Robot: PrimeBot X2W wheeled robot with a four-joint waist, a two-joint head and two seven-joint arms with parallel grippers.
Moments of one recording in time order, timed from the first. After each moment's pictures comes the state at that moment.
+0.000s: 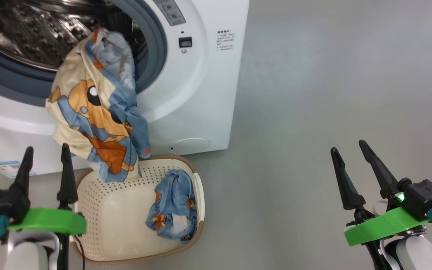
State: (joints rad) left arm -0.35 0.11 0.12 0.41 -0.15 -0.13 -0.26; right arm -0.14 -0.19 0.16 0.13 0.34 0.13 -0.25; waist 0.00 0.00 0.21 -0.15
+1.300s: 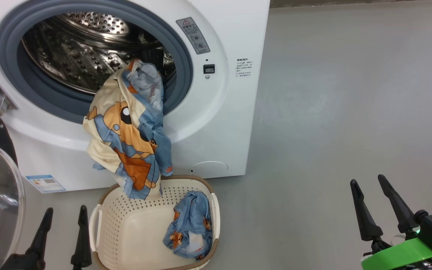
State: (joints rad) left arm -0.02 0.08 0.12 0.24 -0.17 -0.13 -0.26; right arm 0.03 -0.20 0.08 0.11 0.34 0.13 -0.25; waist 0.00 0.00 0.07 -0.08
